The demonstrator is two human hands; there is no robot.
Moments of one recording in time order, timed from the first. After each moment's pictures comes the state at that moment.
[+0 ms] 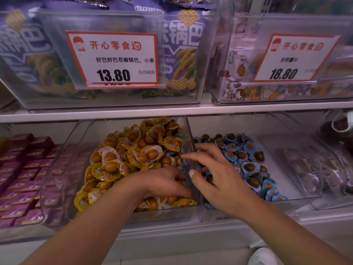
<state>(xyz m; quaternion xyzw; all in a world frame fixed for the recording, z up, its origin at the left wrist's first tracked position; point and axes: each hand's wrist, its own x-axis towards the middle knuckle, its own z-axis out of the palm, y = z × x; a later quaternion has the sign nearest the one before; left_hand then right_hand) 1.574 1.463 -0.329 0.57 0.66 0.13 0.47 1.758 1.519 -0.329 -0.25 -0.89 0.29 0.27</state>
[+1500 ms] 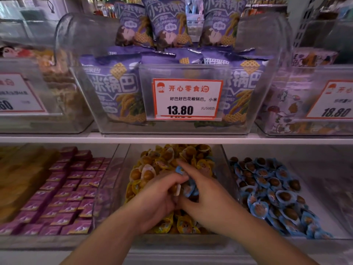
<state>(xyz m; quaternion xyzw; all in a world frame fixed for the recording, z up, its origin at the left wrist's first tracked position) 1.537 1.394 -0.296 0.23 0.46 0.62 0.59 1.670 1.479 -0.304 -0.22 -0.88 0.36 0.20</state>
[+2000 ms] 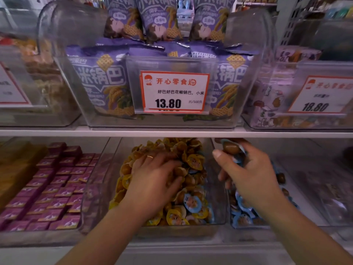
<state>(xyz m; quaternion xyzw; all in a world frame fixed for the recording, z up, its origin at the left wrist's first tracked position) 1.528 1.406 -0.315 0.62 0.72 0.28 -0.12 1.729 1.506 -0.265 -0.27 -0.74 0.45 0.43</state>
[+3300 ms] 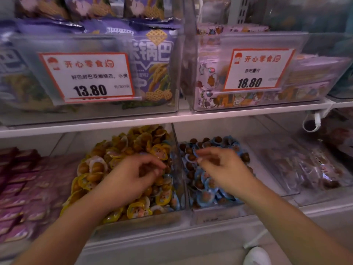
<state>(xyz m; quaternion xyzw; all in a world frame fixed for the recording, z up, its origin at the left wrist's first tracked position) 1.553 1.428 -0.308 0.62 0.66 0.36 0.22 1.776 1.549 -0.302 -0.42 -0.75 0.45 0.24</state>
